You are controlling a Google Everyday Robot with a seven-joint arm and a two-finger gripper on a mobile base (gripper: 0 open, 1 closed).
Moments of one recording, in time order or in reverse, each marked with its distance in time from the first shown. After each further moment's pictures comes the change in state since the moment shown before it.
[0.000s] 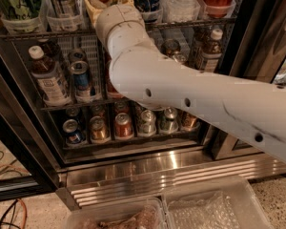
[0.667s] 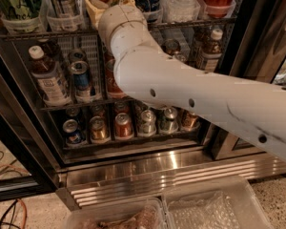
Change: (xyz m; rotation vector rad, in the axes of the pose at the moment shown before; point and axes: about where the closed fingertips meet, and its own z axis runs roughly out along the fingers) arm 0.001 -0.001 0.000 -0.022 0.002 0.022
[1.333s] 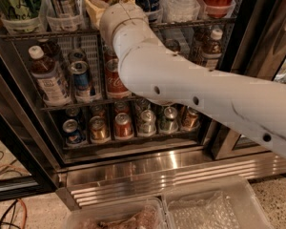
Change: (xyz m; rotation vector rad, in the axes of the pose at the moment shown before) arm -0.004 0.003 0.002 -0.035 0.002 0.006
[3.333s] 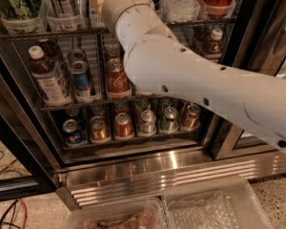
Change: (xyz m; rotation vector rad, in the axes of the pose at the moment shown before) arm -0.042 -0.006 -0.006 -0.015 -0.085 -0.066
